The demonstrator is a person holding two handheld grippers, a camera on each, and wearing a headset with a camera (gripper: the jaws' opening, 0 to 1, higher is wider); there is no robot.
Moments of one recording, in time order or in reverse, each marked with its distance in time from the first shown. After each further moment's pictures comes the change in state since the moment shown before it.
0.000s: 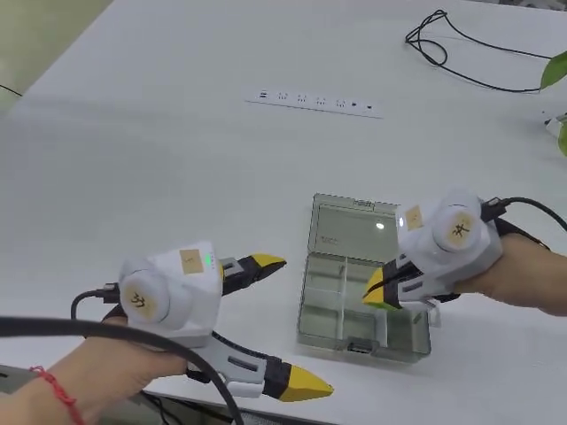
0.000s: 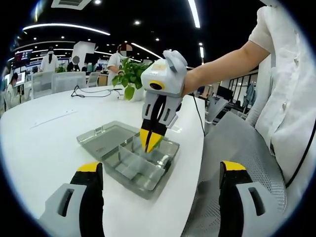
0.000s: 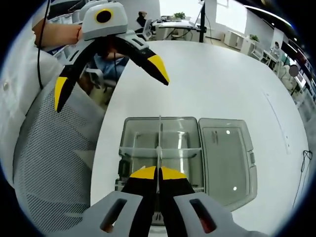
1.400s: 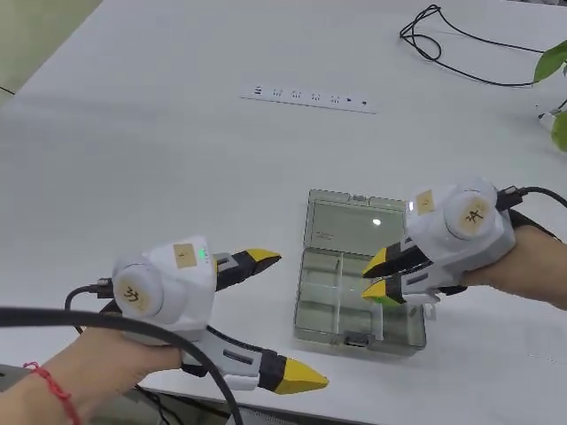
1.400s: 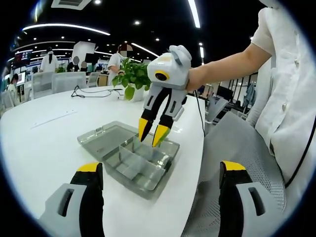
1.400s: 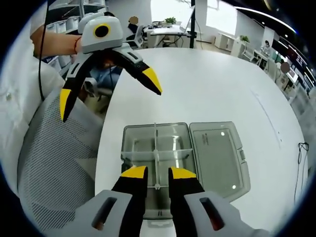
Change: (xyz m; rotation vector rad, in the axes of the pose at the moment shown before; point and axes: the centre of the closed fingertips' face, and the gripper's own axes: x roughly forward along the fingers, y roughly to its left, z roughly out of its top) left arm -0.001 0.001 0.001 0.002 0.001 0.000; right arm -0.028 -0.002 0.009 0.057 -0.068 -0.058
